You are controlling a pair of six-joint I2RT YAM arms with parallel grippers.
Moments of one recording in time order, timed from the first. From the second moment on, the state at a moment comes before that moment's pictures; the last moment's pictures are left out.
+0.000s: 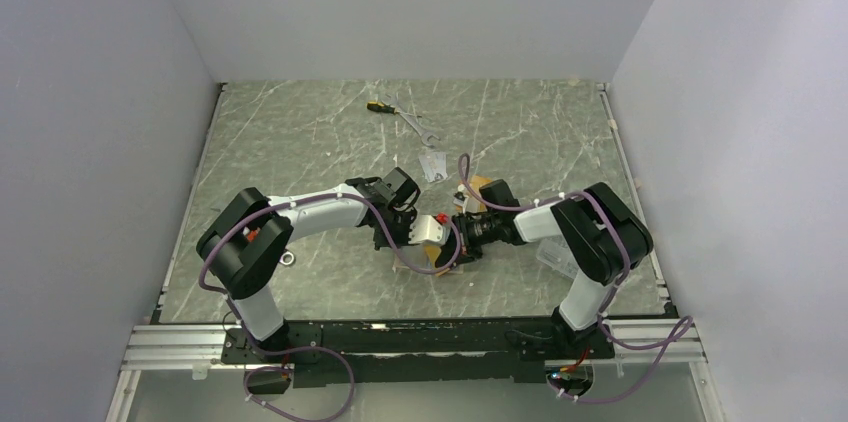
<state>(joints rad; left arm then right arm) -0.79 1.72 1.03 -0.55 0.28 0.85 0.48 1.73 0.57 0.17 -0.92 0.64</state>
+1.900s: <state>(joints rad) -0.80 1.71 1.02 -0.54 0.26 0.89 0.50 1.64 0.73 -0.17 -0.67 0.59</state>
